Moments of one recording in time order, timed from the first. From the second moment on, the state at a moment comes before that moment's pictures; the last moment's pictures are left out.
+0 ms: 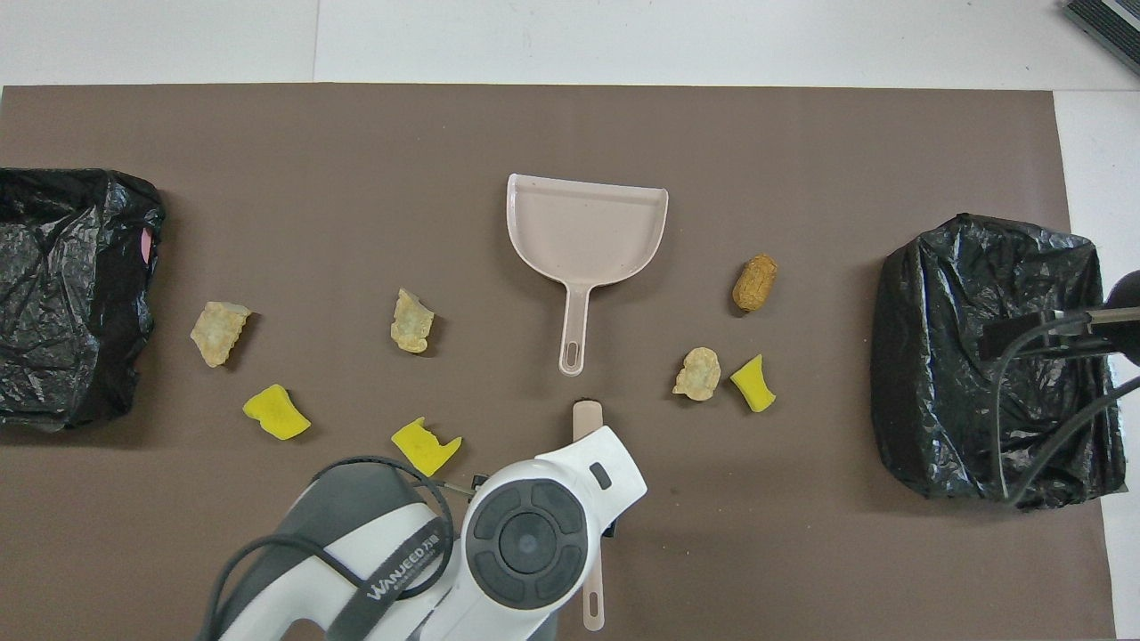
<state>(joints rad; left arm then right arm) -0.11 -0.07 -0.77 -2.10 -0.10 2.03 -0.56 0.10 -0.10 -0.09 -1.68 -0.03 1.53 0.00</state>
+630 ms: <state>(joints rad) -0.15 0.03 -0.84 -2.20 -0.10 2.14 -0.65 0.10 0.17 -0.04 -1.43 -0.03 1.43 0.00</state>
